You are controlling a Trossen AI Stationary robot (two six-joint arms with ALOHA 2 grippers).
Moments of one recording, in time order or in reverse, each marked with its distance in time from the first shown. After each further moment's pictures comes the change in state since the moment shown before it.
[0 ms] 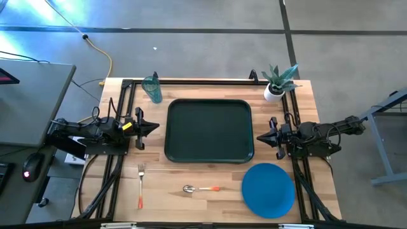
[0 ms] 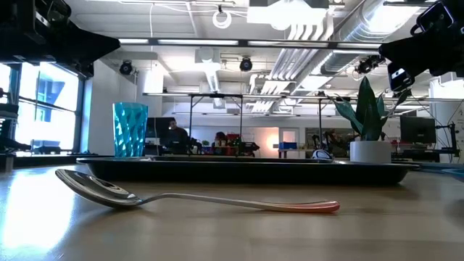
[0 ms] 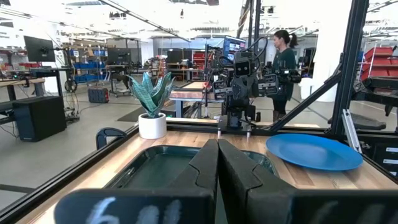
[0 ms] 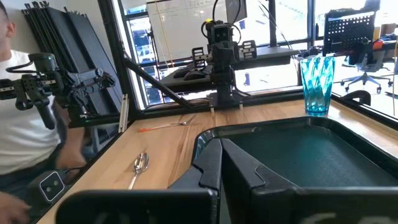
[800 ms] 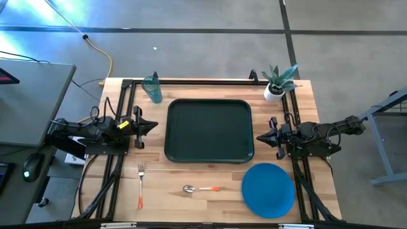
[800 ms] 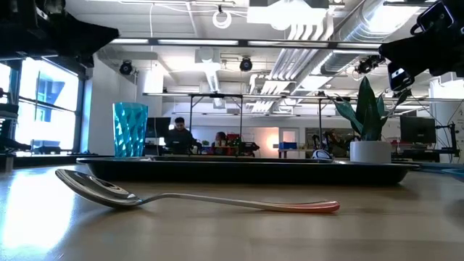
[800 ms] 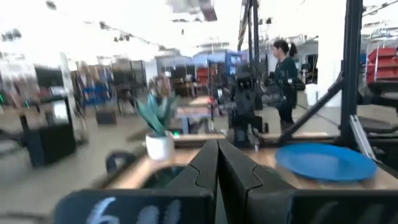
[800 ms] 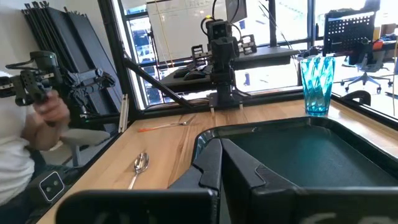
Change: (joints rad) left arm 0.000 0.000 0.001 0.093 0.000 0.114; right arm 0.000 0.000 0.000 0.001 0.005 -0.024
